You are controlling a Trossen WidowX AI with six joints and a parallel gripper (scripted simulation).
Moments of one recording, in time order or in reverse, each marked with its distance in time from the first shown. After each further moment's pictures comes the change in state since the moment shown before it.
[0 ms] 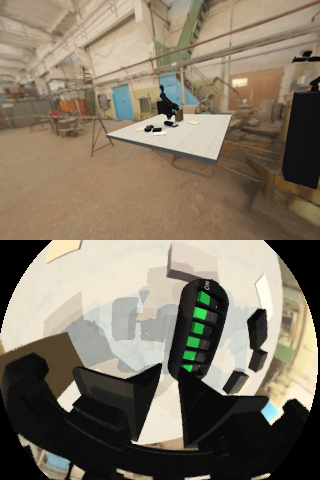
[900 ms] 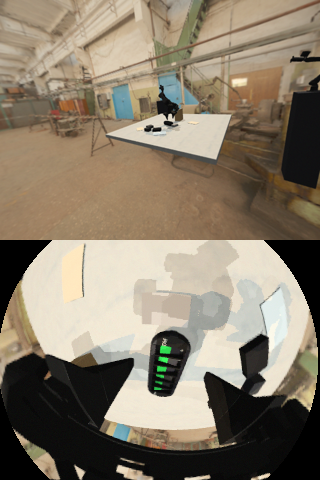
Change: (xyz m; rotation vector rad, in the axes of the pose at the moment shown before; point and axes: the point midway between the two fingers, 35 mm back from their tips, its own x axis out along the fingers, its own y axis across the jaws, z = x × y) arm -0.018 -0.058 0.096 -0.015 0.152 0.237
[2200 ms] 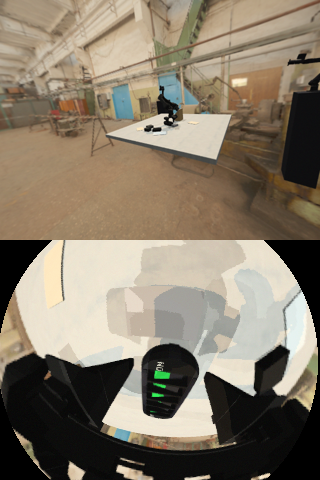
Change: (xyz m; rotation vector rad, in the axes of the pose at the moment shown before) arm 0.054 0.000 0.013 0.007 0.007 0.014
